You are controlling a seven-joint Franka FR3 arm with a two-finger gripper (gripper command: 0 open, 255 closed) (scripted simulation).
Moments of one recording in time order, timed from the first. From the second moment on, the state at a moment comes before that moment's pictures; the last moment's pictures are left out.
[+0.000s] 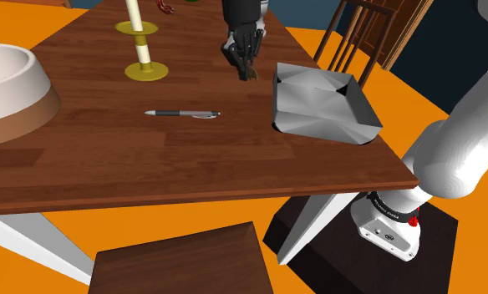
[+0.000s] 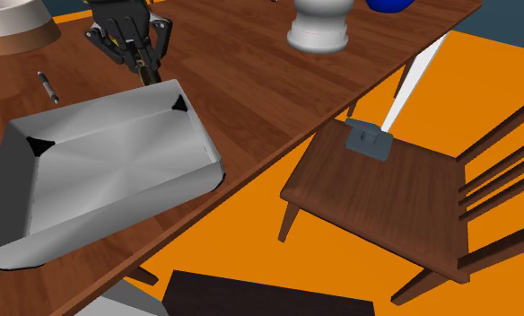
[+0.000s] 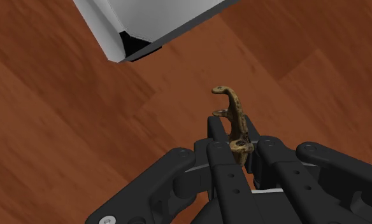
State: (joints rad) arm 0.10 0.03 0.43 -1.62 -0.05 1.48 0.35
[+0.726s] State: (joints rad) arm 0.11 0.07 0.43 -1.42 -0.07 1.32 0.36
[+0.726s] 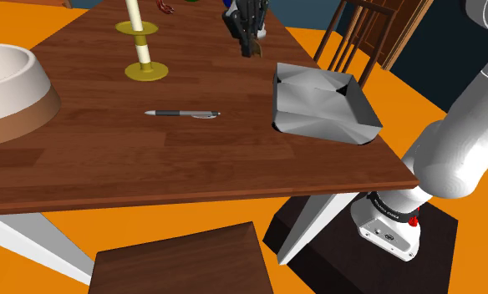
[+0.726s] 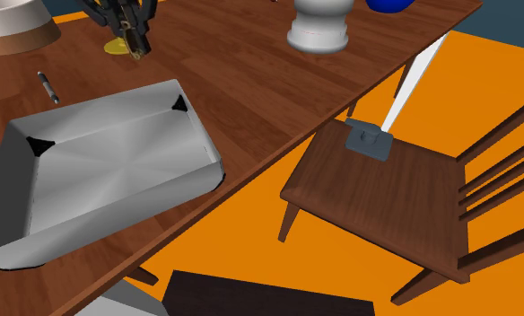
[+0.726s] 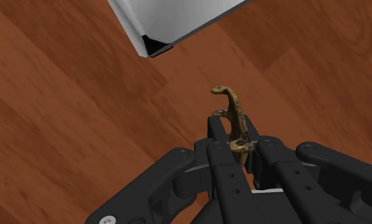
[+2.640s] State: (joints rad) arm 0.12 -0.49 0.37 -1.91 0.12 1.28 0.29
